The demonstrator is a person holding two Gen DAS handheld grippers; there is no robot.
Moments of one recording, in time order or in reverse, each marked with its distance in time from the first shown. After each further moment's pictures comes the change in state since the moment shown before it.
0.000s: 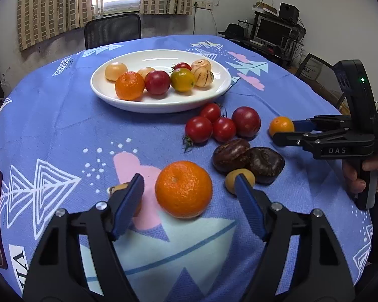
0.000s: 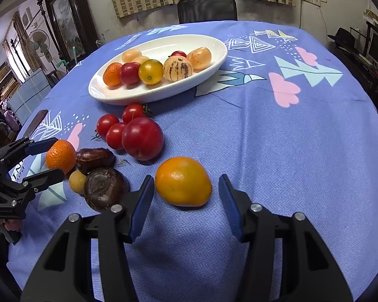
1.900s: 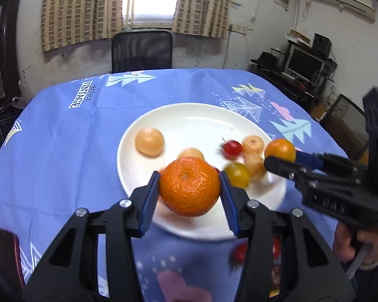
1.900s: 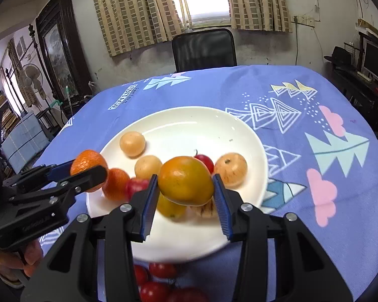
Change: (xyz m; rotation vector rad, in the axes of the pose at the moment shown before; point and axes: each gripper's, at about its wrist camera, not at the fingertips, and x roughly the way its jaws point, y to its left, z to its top) left arm 0.042 0.059 0.126 -0.153 -0.097 0.122; right arm 0.049 0.035 0.141 0.079 -0.204 -0.024
